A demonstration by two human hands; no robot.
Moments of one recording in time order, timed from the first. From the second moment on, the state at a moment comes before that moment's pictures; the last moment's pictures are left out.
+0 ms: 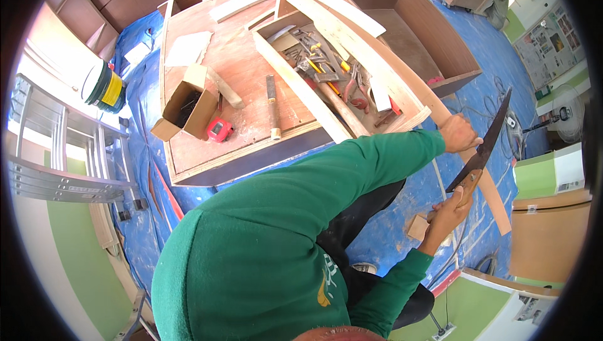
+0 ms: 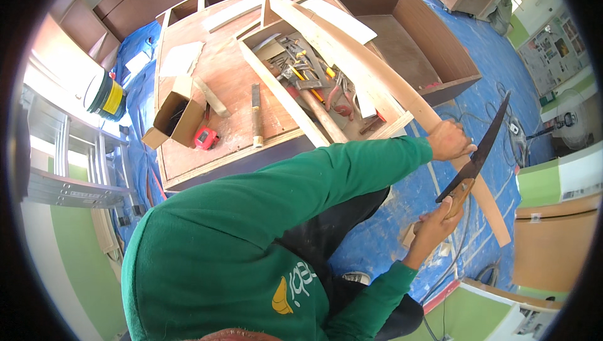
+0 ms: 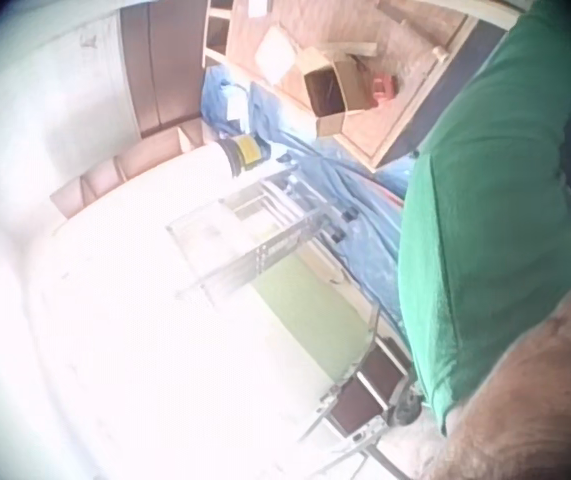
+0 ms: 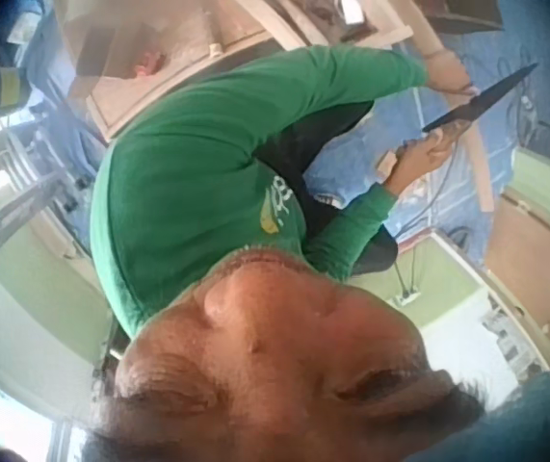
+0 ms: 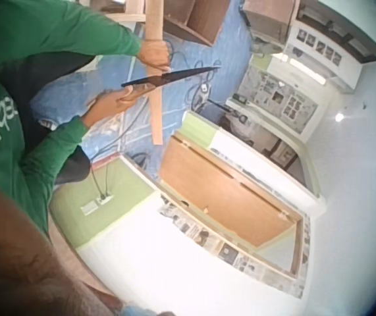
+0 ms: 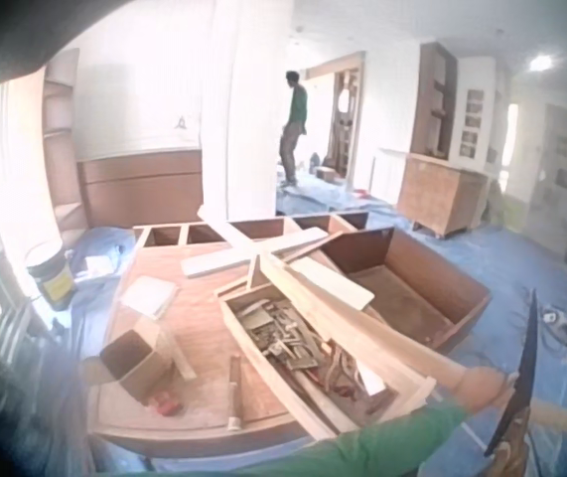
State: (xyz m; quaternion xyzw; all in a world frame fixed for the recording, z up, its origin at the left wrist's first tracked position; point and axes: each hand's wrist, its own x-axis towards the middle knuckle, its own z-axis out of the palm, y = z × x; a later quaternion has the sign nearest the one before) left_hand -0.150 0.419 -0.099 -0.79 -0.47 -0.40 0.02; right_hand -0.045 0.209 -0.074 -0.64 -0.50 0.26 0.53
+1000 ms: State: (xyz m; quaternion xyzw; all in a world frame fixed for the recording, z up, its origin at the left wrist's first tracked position) left_hand -0.217 0.060 0.079 -0.86 -0.06 -0.50 -0.07; right_hand -0.016 0.203 -0.080 -0.60 -0.56 0.32 0.48
